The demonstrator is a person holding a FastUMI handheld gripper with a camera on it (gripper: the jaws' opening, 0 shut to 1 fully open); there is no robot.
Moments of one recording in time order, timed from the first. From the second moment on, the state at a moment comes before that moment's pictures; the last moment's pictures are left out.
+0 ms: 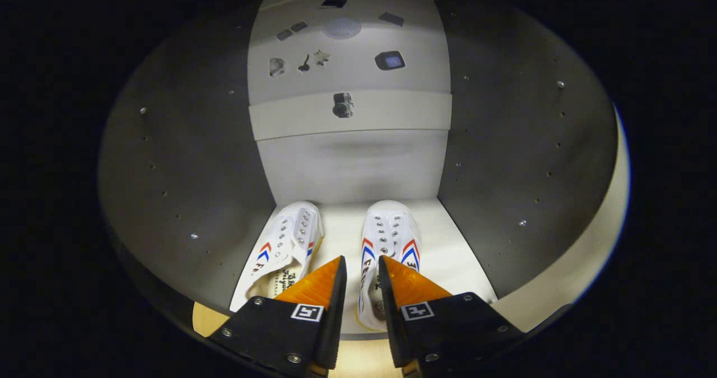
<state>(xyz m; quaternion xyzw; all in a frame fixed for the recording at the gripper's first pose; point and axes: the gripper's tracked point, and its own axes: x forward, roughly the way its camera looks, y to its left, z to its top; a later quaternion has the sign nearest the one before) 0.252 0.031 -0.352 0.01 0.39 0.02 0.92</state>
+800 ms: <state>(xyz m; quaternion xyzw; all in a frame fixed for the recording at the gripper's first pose) -0.011 0.005 -0.189 -0.02 0.26 0.13 0.96</state>
